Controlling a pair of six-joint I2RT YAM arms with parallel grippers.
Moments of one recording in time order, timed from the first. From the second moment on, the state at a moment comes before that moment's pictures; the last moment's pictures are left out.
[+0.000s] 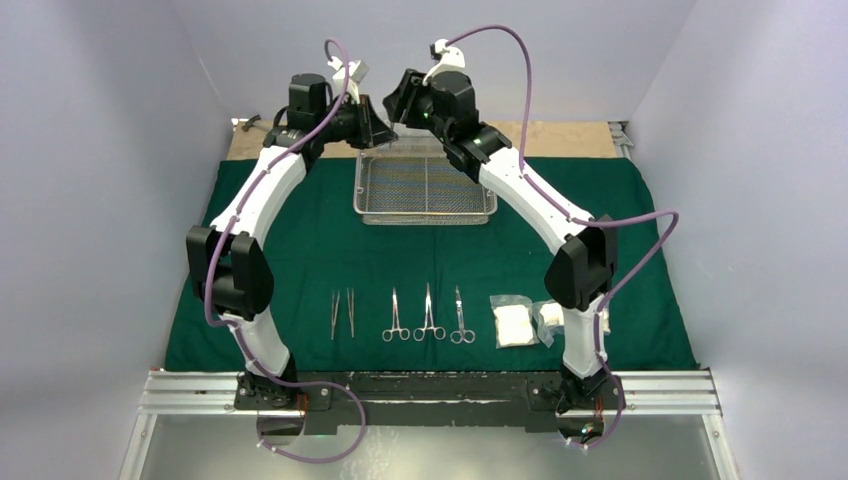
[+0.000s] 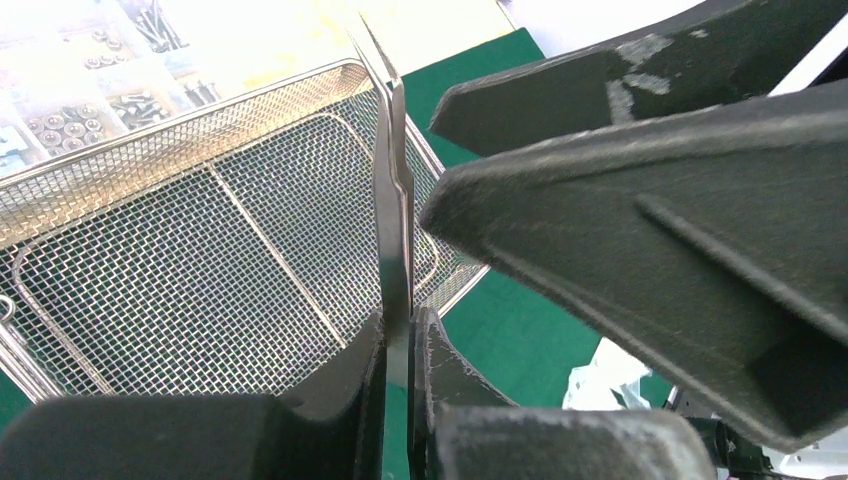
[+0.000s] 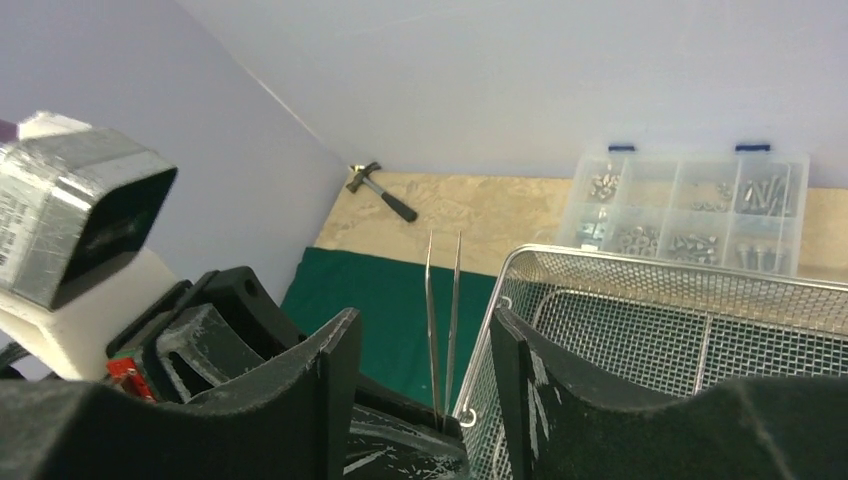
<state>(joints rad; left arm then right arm) -0.21 1.80 1.68 -0.28 0.67 -0.31 0.64 2.00 2.02 -0.14 0.15 0.52</state>
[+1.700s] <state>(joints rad) -0.21 1.78 1.68 -0.32 0.66 -0.27 0.63 2.08 2.05 -0.14 0.08 0.58</state>
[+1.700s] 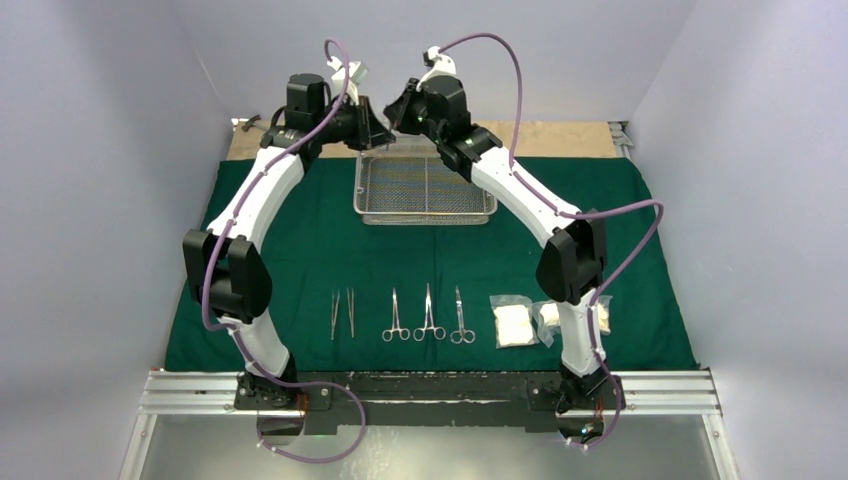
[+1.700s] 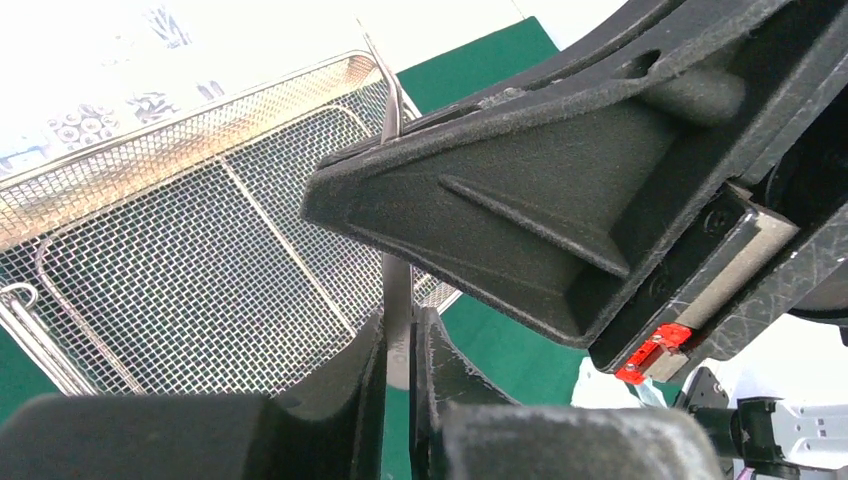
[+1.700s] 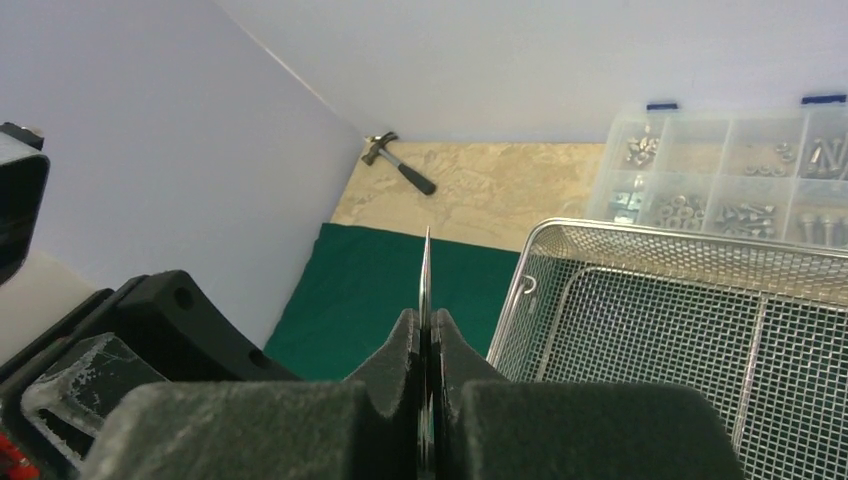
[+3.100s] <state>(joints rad) -0.15 1.82 1.62 0.46 1.11 -1.12 0.44 2.02 1.82 0.60 -0.70 1.16</state>
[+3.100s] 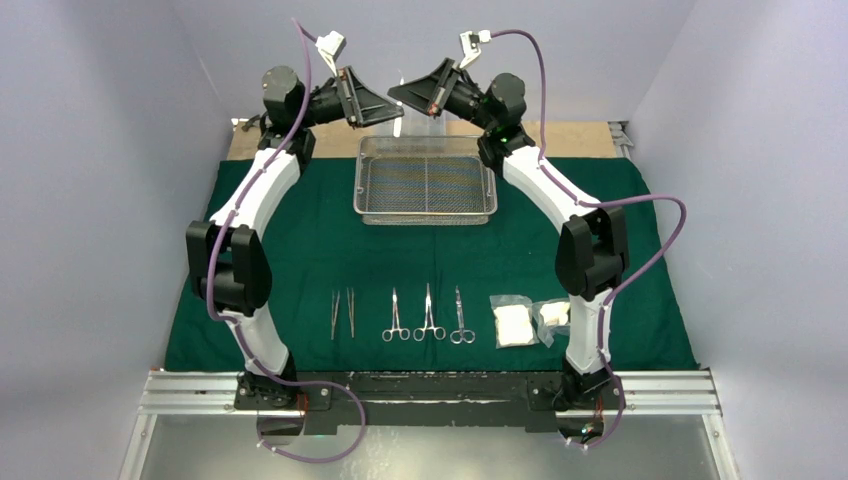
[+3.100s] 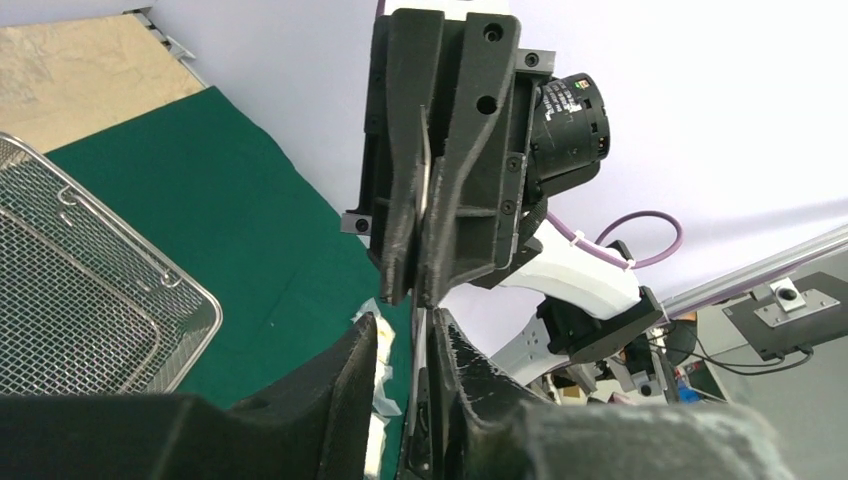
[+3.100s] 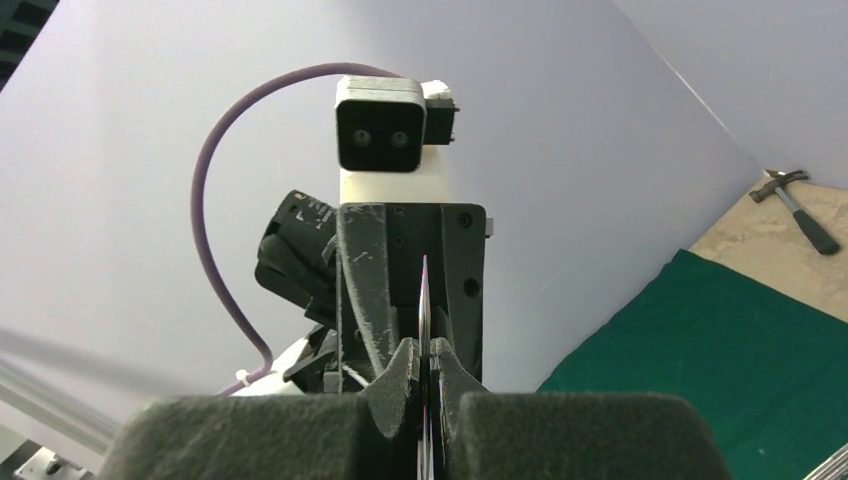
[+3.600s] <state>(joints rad) -0.15 1.83 1.62 0.46 1.12 -1.13 0.44 2.02 1.82 0.59 -0.69 1.16</state>
